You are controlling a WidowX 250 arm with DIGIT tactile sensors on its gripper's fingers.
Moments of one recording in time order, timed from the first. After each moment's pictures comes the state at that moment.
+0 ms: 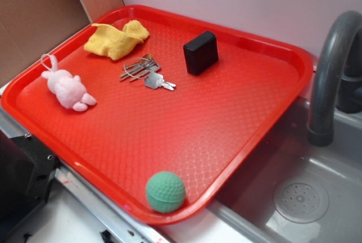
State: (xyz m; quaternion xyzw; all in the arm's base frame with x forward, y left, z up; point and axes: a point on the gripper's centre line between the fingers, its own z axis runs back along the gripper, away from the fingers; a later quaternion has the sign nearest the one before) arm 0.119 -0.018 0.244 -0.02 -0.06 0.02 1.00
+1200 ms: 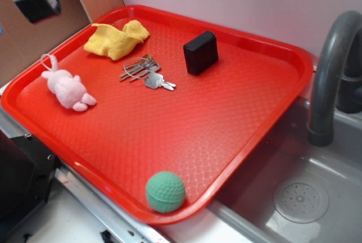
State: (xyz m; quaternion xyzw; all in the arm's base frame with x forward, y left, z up) arm 0.137 0.010 0.158 -0.04 -0.05 0.48 0.88
